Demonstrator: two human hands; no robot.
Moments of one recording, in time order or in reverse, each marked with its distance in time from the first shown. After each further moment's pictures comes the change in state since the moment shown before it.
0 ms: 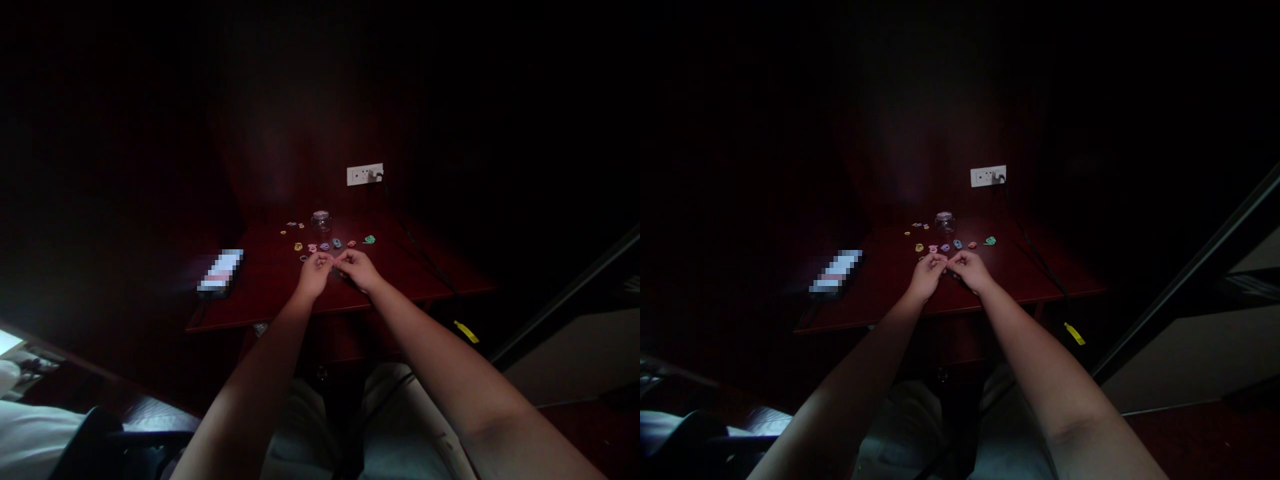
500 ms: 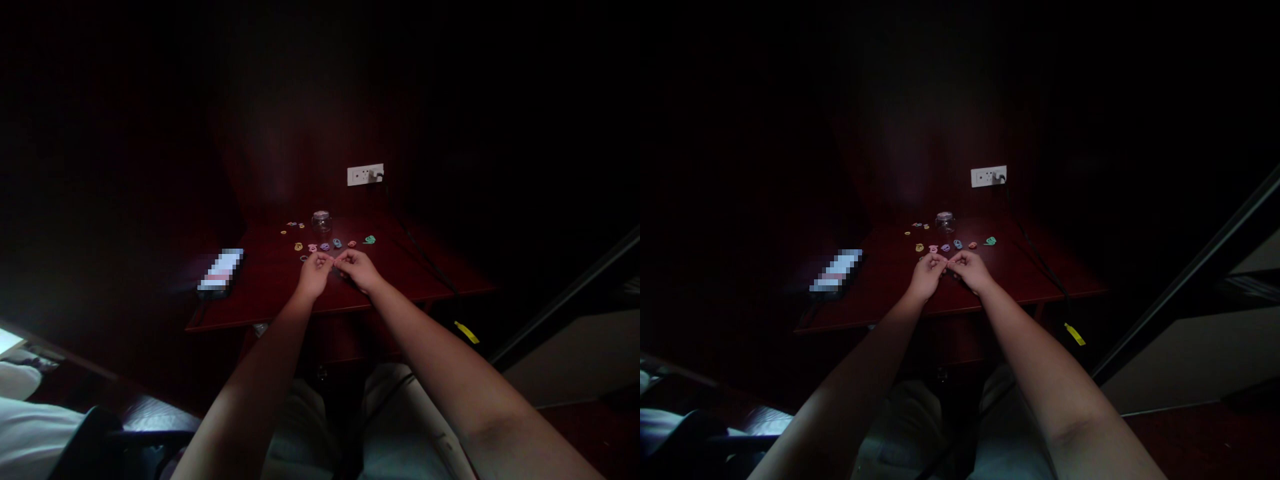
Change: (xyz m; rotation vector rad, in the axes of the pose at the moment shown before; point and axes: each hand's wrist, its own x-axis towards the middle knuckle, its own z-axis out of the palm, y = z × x) left_hand 0.000 0.000 0.000 0.017 0.018 0.007; right_hand 0.001 0.001 -0.001 -0.001 0.011 0.005
